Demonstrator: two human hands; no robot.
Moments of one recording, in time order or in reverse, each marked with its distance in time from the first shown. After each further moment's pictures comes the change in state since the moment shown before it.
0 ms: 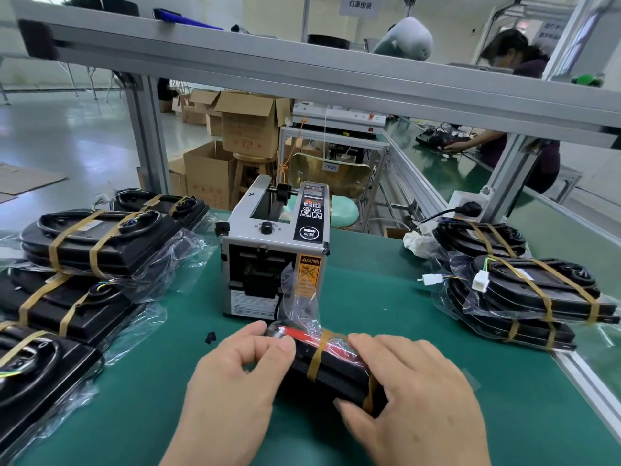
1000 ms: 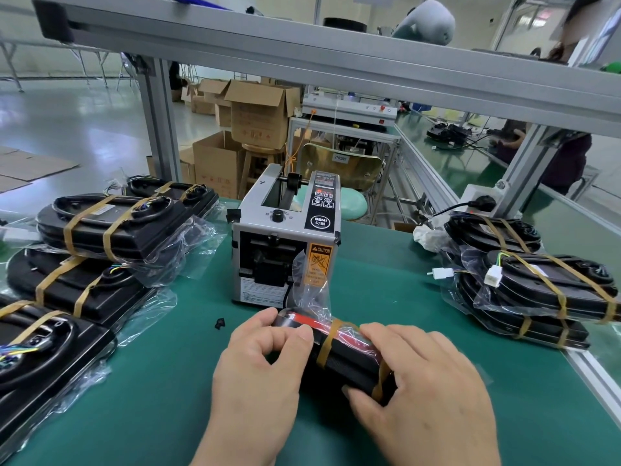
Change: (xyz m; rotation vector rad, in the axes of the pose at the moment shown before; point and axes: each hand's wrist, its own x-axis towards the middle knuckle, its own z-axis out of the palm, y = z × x) left_hand -0.007 0.005 0.019 -0.020 0.091 -0.032; right_hand 0.000 -0.006 -0.004 -0.014 -0.015 0.065
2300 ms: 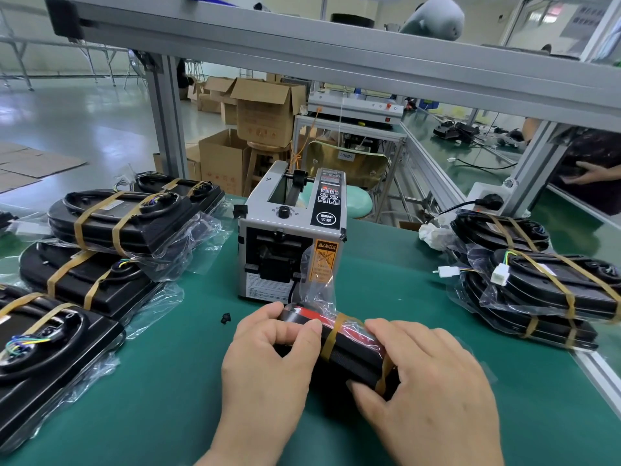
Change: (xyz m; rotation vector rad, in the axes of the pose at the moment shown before) left_hand 0.012 -0.019 0.009 0.035 0.062 0.096; right_hand 0.000 0.000 0.004 -0.007 0.044 -0.006
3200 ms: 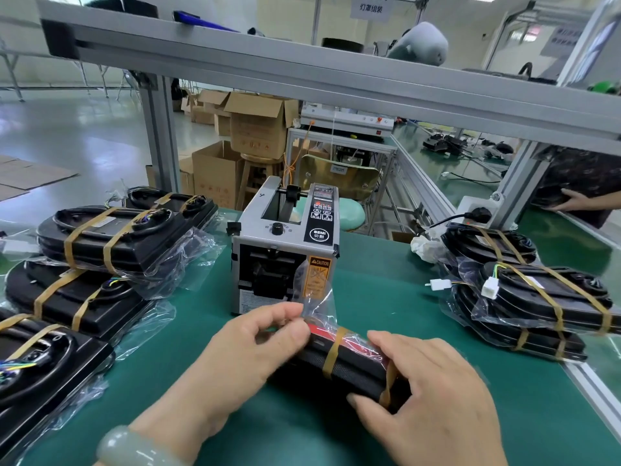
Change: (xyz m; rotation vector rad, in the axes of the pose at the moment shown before) left_hand 0.045 0.001 -0.029 -0.092 -0.519 -0.016; right_hand 0.004 0.019 0.002 0.087 0.072 -0.092
